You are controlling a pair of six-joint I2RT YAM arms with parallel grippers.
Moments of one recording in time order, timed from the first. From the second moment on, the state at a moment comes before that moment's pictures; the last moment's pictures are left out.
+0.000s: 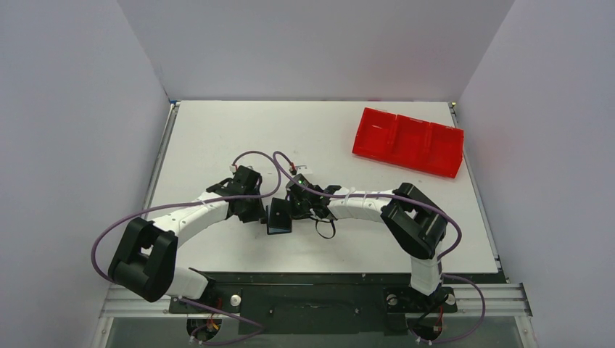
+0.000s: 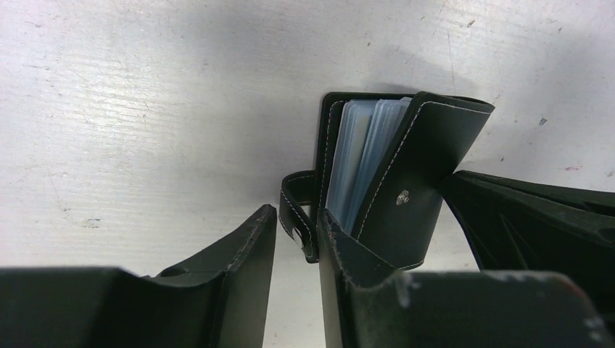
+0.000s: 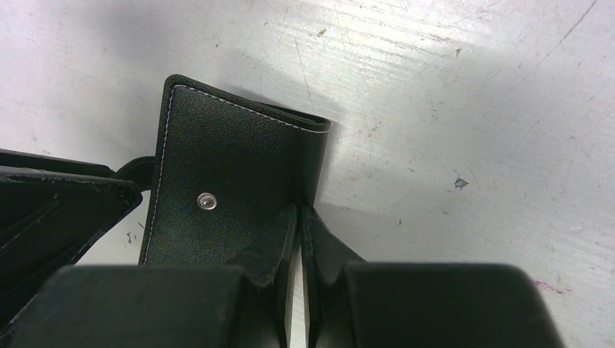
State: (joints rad) left arm -0.48 1.40 0.75 -0.48 -0.07 -0.72; right arm 0.93 1.90 1.15 -0.16 0.10 0.70
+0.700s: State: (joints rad) left arm -0.49 1.31 0.90 -0.58 -0.03 -0.72; right arm 0.90 1.85 1.13 -0.24 0.13 0.69
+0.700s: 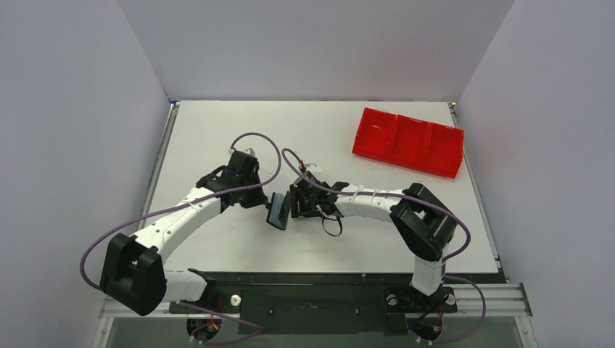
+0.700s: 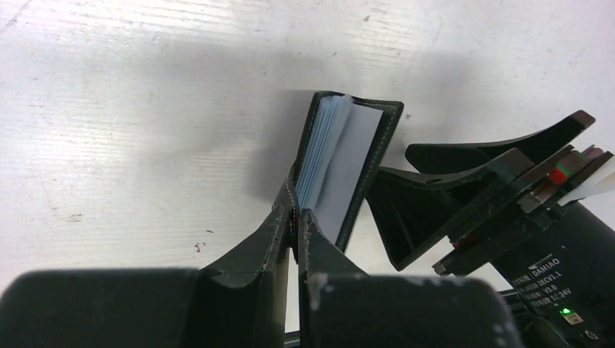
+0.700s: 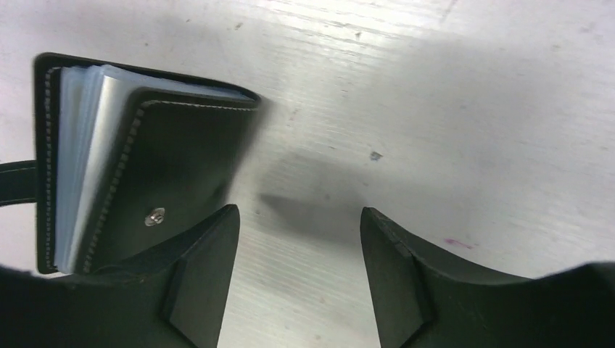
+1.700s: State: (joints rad) left arm -0.58 1.33 0.98 -0.60 -0.03 -0.83; right arm 0.78 1.63 0.99 -0.31 0.22 0.73
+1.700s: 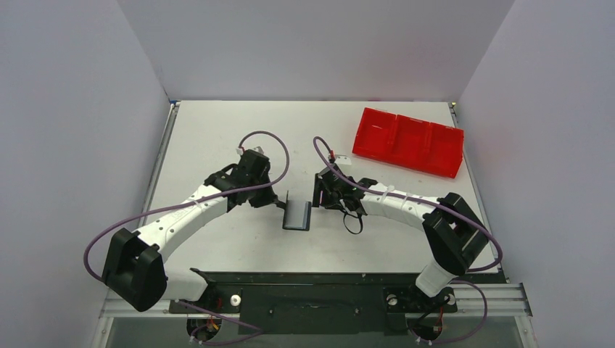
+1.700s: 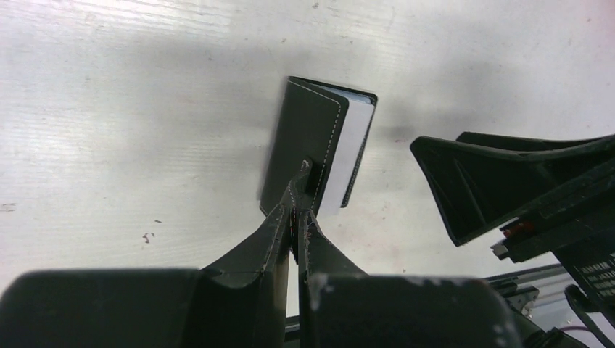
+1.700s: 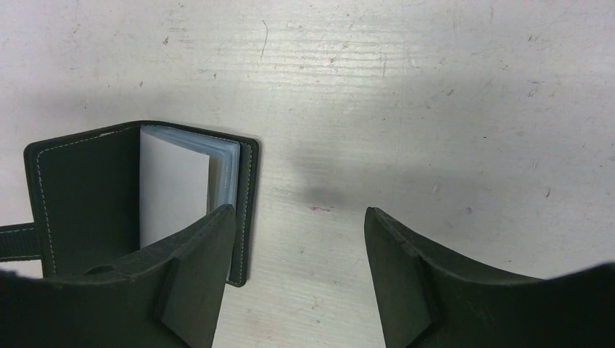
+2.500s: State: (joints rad) left arm -0.51 1.49 0.79 -0.59 -0.22 -0.84; right arm 0.84 1.67 1.01 -0.31 0.19 0.73
